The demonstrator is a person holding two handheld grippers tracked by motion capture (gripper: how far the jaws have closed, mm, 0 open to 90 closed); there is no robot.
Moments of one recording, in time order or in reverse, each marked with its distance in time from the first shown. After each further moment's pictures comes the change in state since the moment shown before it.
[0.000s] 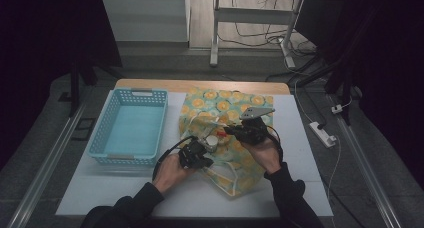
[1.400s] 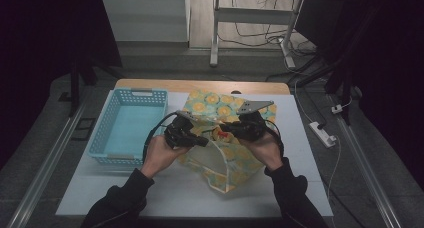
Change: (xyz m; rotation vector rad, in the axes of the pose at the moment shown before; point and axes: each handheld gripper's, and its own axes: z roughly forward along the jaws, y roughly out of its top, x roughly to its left) left arm 0.025 0.024 -0.087 -0.189 -0.109 -0.116; right arm 0.013 0.031 -0.012 0.008 0.065 -0.023
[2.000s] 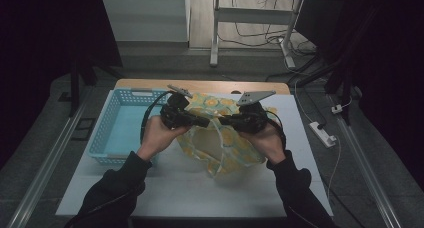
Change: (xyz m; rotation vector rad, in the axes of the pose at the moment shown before) left arm 0.009 0.042 -0.043 -0.088 -0.081 -0.033; right arm 0.002 0.030 -0.015 -0.005 0.021 -0.024
